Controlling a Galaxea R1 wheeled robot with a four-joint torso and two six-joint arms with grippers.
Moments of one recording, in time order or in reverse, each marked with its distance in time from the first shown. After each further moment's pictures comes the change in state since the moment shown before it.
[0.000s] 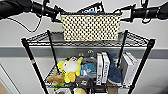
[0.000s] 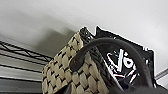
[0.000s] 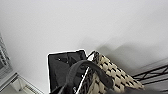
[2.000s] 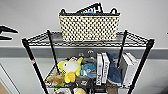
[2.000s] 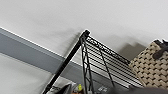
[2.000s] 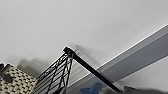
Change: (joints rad) left arm -0.013 -0.720 0.352 0.317 0.175 -0.001; right arm -0.040 -0.626 0.156 -0.274 -0.335 0.013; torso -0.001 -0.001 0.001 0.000
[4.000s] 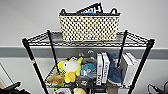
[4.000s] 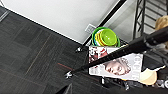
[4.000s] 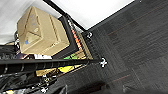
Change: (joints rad) left arm 1.105 0.116 -0.101 0.238 -0.420 0.001; right arm -1.066 0.306 -0.242 -0.167 0.217 -0.045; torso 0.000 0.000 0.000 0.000
